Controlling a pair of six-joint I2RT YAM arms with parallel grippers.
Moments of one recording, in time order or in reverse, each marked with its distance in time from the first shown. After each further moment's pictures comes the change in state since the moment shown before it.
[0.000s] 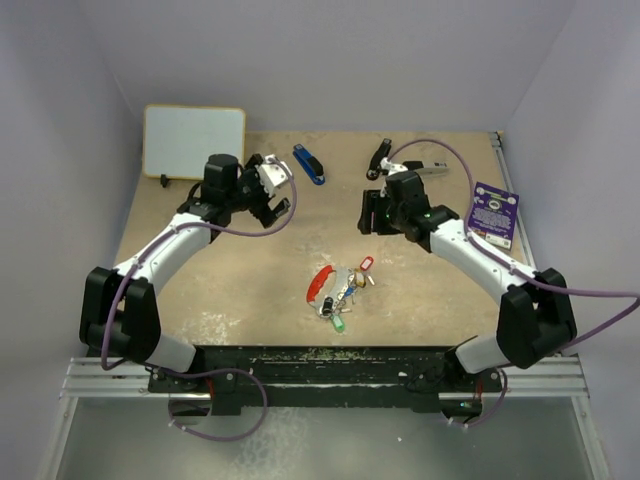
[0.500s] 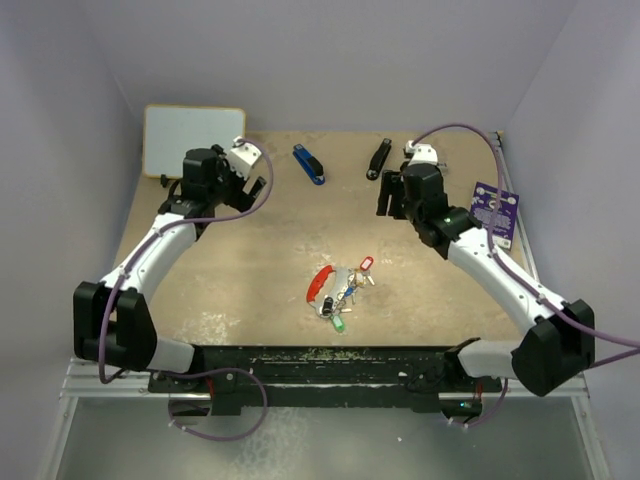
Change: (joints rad) left arm 0.103 -0.049 0.016 -0.037 -0.373 -0.145; right arm 0.001 -0.141 0.054 0.002 0.321 -0.047
